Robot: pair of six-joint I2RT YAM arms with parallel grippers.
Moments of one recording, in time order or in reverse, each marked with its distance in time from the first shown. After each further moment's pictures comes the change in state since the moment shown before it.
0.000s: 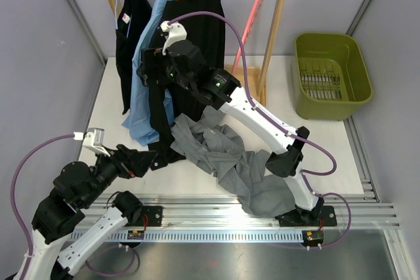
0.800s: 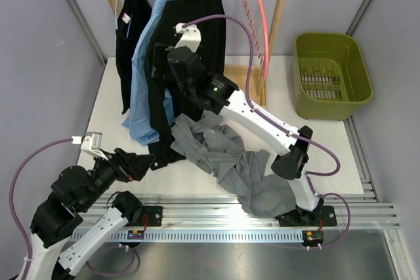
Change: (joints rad) left arm 0.000 -0.045 -0.010 -0.036 0.000 -0.010; right arm 0.011 -0.055 -0.159 0.111 0.391 0.089
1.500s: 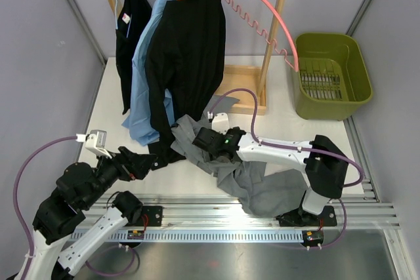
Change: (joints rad) left arm 0.000 0.021 -0.008 -0.011 0.000 0.000; right arm 0.104 -0.397 -1.143 -0.280 -0.034 0.328
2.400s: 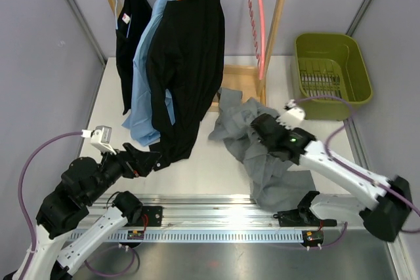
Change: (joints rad) left arm 0.000 0.045 0.000 0.021 0.018 -0.012; right arm -0.295 -0.471 -0.364 0.043 0.072 0.377
